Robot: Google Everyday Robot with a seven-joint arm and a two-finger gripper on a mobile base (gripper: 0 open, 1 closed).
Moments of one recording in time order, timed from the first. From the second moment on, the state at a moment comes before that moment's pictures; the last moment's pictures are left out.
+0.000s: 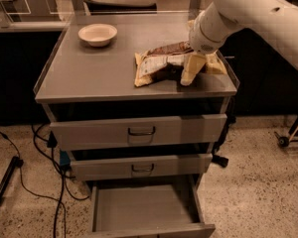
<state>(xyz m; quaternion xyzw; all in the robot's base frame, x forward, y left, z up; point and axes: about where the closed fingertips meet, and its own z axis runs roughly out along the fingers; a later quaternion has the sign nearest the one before) 0.711 -0.121 0.889 -0.65 0.68 -0.10 0.31</state>
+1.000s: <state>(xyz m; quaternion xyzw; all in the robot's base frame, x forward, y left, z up) 0.730 -0.123 0.867 -0.65 0.70 -0.10 0.29</state>
